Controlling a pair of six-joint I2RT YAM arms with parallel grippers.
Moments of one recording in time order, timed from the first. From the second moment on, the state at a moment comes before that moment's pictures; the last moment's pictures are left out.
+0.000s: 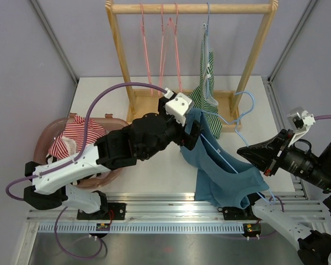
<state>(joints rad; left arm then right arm) -1.29 1.31 1.62 -0.50 -0.49 -0.15 0.50 0.73 1.71 -1.14 -0.39 0.36</state>
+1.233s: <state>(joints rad) -1.10 1.02 1.29 -0.47 -0.66 -0.38 0.50 0.45 1.40 -0.93 -0.52 0.29</state>
